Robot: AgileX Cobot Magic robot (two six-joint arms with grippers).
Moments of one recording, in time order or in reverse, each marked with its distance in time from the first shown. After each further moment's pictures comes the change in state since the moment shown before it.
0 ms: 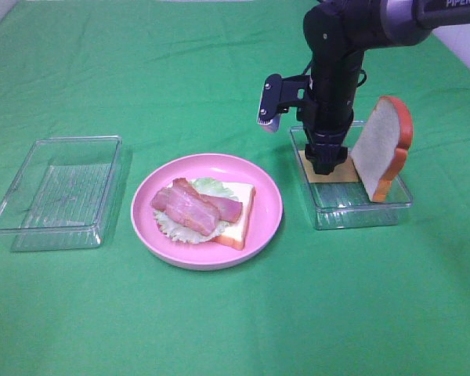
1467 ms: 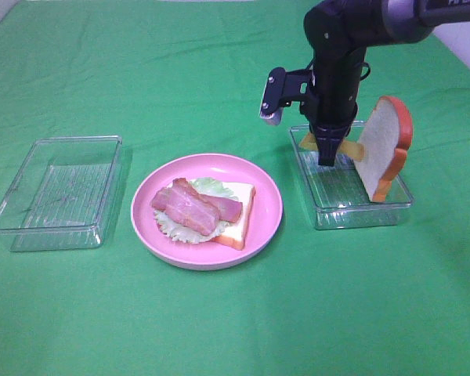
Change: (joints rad) left arm 0.000 0.000 0.000 0.000 0.000 0.000; right arm 0.002 -0.023 0.003 -0.046 -0.003 0.088
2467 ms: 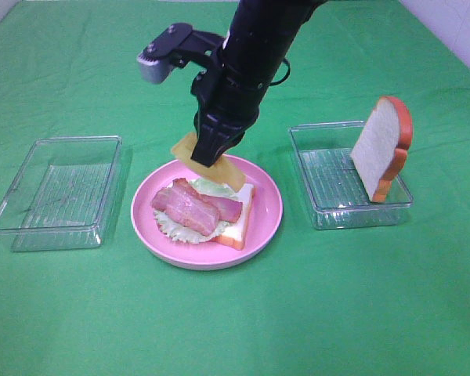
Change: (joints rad) left arm 0.000 0.000 0.000 0.000 0.000 0.000; right arm 0.235 -0.135 0.000 0.563 0.072 -0.011
